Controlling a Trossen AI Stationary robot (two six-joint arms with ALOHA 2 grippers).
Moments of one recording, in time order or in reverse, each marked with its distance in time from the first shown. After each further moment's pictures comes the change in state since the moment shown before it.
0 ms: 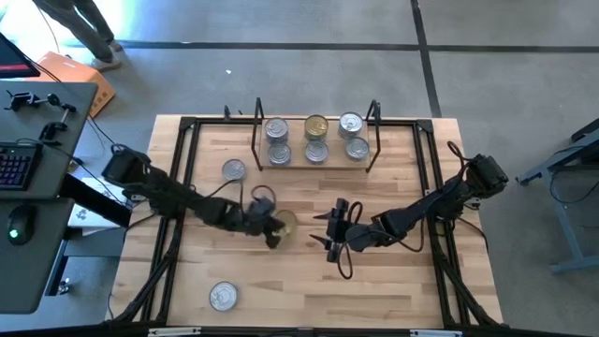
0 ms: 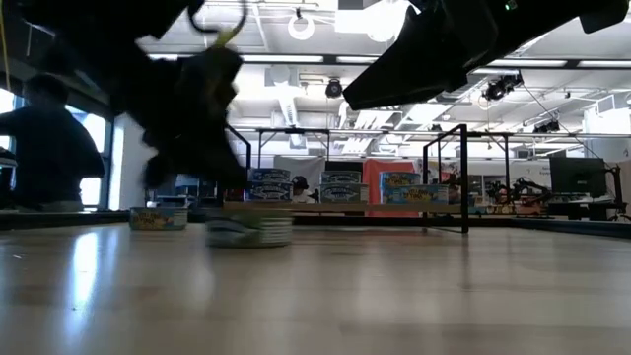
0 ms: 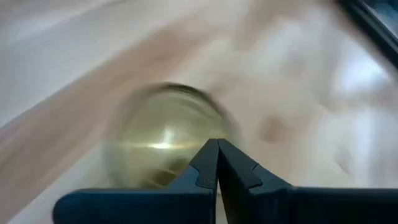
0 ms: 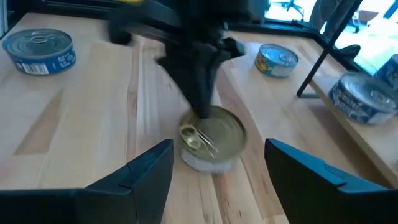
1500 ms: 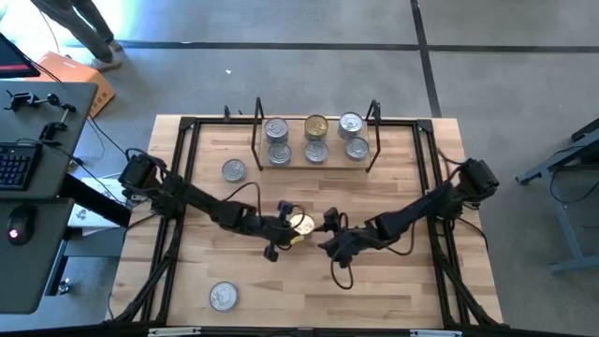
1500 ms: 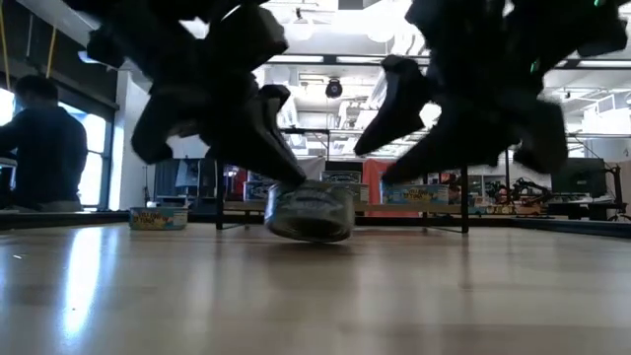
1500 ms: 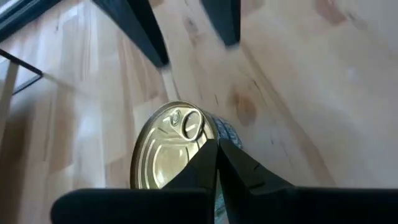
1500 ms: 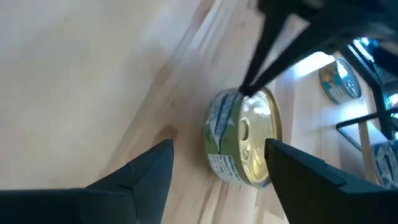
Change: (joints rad) left arm 0.019 0.158 0.209 -0.023 0.121 1.257; right arm -0.008 0.080 0.000 -0.111 -0.177 -0.532
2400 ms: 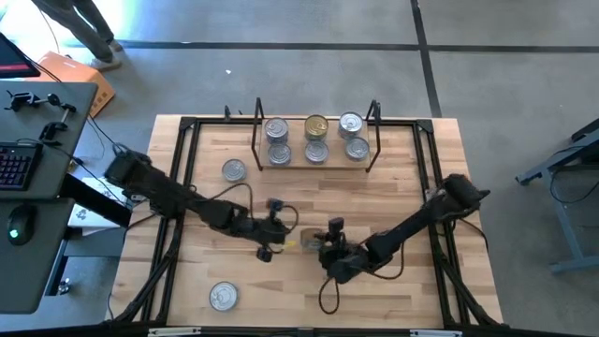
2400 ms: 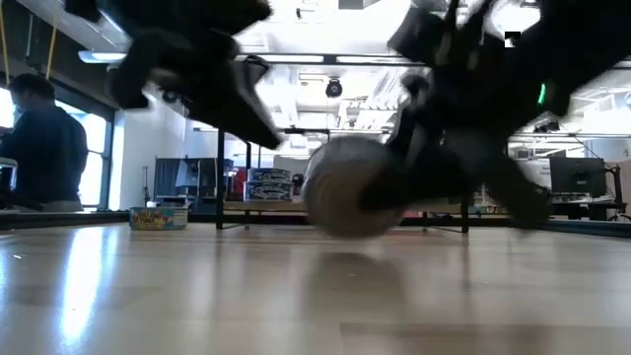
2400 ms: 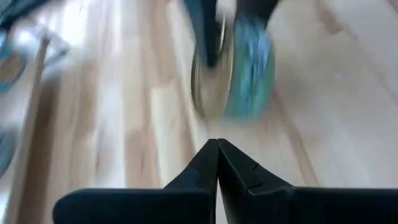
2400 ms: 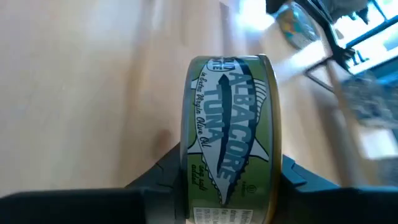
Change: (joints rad) left arm -0.062 -0.117 0.046 -0.224 -0.094 -0.137; right arm 0.112 0.203 0.163 -0.122 0.376 0.368
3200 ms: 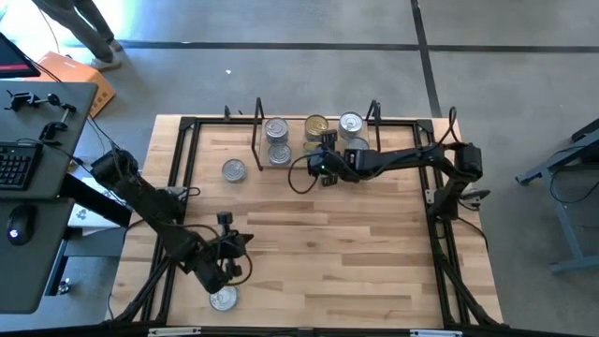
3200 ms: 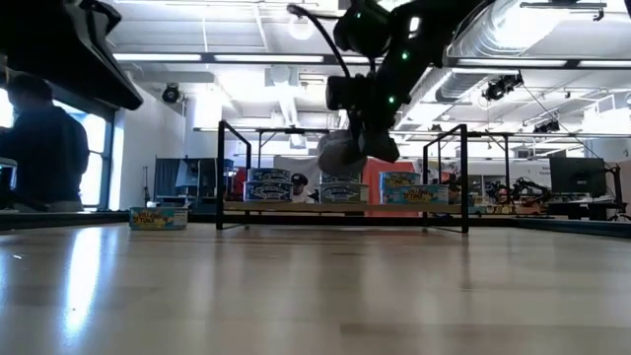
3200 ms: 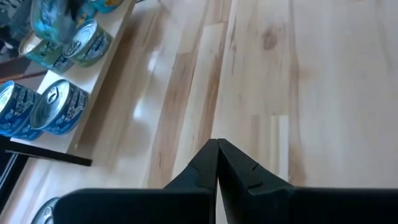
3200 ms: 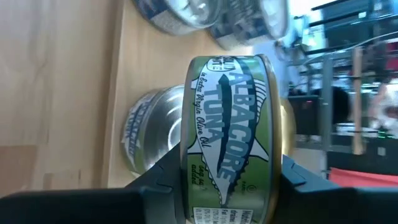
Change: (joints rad) left arm -0.435 -0.129 -0.001 -0.609 -0.538 -0.794; right arm -0.683 -0.149 0.190 -0.315 -0.156 -0.620
